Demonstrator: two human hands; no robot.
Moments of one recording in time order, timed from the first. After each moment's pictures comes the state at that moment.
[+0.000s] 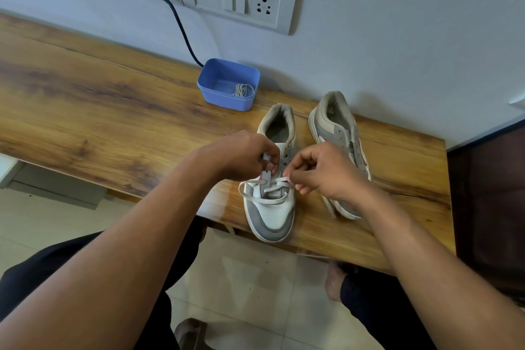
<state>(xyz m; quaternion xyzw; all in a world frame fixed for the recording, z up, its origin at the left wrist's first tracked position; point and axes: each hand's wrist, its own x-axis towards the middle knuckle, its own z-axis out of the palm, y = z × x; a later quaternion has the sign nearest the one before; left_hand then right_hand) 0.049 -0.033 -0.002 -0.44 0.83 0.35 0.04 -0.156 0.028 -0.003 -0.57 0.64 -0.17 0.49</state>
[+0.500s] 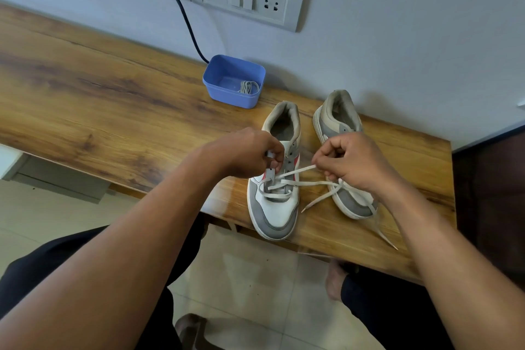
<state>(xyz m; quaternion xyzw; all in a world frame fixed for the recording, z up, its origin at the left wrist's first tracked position) 0.051 -0.034 -0.002 -0.44 0.83 0.35 0.04 -0.180 0.019 0.004 -0.57 0.68 -0.20 0.41</state>
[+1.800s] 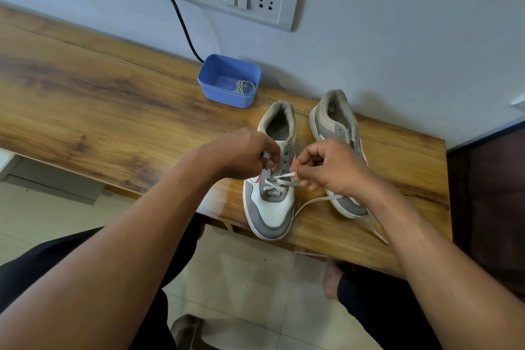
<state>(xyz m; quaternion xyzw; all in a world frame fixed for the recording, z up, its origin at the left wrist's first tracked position) 0.050 -0.031 -0.001 -0.44 0.83 0.33 0.04 -0.164 0.023 0.000 -0.58 0.64 -0.17 0.47</state>
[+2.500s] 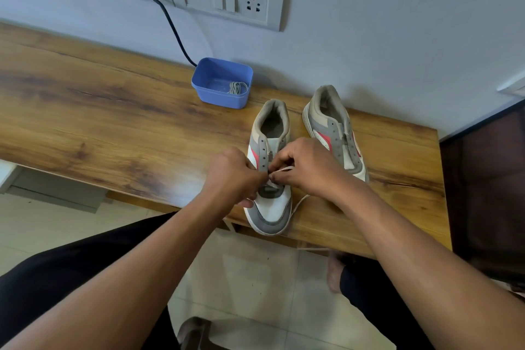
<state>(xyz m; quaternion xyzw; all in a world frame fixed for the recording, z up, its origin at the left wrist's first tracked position) 0.040 0.026 -0.007 -0.69 0.50 0.52 -0.12 -0.136 0.025 -0.008 -0.71 0.61 -0.09 0.34</state>
